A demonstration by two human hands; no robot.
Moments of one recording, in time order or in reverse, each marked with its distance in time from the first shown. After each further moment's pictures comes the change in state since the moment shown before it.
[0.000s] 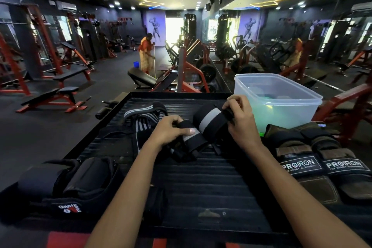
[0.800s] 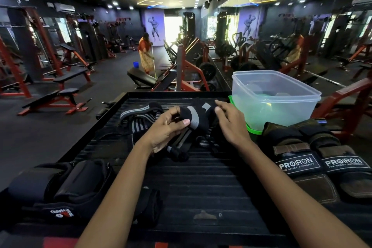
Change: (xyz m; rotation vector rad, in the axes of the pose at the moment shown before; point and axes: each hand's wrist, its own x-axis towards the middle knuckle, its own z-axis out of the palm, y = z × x) left_hand -0.009 0.009 0.003 -0.505 -0.233 0.174; right_hand 0.002 -0.006 0.010 0.308 -0.204 0.453
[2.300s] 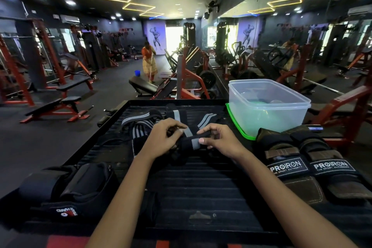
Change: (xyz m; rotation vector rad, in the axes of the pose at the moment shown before) left_hand -0.008 -0.007 -0.003 0.922 0.242 0.298; right_hand -0.021 0.004 -0.004 0.314 -0.417 0.140
